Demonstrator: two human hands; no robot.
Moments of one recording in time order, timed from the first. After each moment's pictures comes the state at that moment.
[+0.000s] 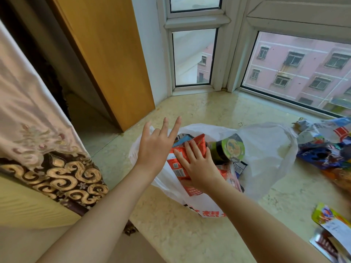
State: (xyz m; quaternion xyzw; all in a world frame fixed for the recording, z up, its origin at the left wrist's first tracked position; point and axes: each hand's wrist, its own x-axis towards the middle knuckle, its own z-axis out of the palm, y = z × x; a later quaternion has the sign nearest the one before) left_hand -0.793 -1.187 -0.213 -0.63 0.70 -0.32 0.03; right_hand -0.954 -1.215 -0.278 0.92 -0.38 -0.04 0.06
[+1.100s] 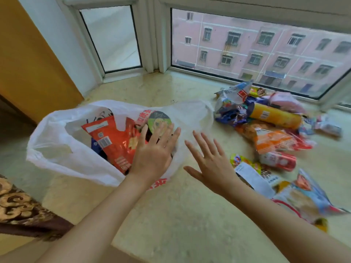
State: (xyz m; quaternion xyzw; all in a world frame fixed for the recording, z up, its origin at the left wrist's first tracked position) left_hand -0.983 -1.158 -0.238 -0.53 0.81 -0.23 -0.06; right_hand -1.183 -1.146 -0.260 0.84 -0.53 0.06 0.07
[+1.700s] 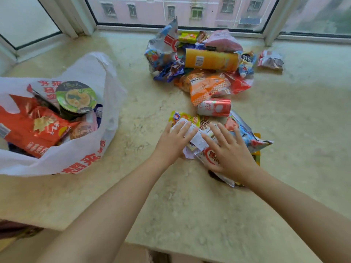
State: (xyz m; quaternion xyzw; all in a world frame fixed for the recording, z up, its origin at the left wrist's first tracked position) left_hand -1.230 -1.126 -0.352 -0.35 0.93 -0.08 0.05; right_hand -1.420 -1.031 -0.329 0.79 -0.61 -0.03 0.04
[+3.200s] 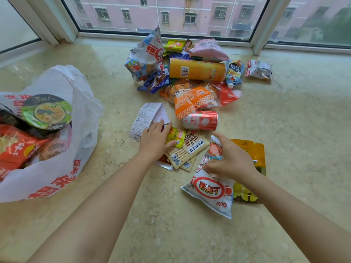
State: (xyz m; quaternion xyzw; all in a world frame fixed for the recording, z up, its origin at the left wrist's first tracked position) left_hand -1.258 -1.190 -0.380 -0.52 0.85 0.07 0.09; right_hand -1.469 -1.065 -0.328 0.58 -0.77 0.10 -0.25
